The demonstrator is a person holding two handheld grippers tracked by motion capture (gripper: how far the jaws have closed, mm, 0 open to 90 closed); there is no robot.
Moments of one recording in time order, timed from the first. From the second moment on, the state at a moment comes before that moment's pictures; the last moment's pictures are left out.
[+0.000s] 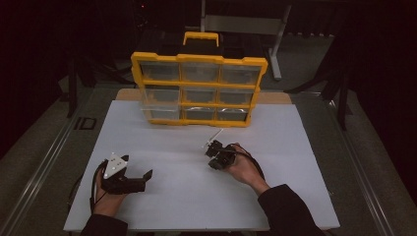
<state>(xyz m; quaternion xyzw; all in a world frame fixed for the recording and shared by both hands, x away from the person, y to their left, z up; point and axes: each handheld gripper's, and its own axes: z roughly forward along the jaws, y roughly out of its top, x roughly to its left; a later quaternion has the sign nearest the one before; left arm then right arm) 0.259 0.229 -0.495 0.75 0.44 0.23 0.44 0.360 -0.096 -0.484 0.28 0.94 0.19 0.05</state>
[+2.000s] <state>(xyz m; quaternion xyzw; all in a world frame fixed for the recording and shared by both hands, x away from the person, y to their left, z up) 0.258 0.230 -0.493 0.74 0.43 0.23 0.45 0.389 -0.087 -0.346 0.21 0.94 0.27 0.10</state>
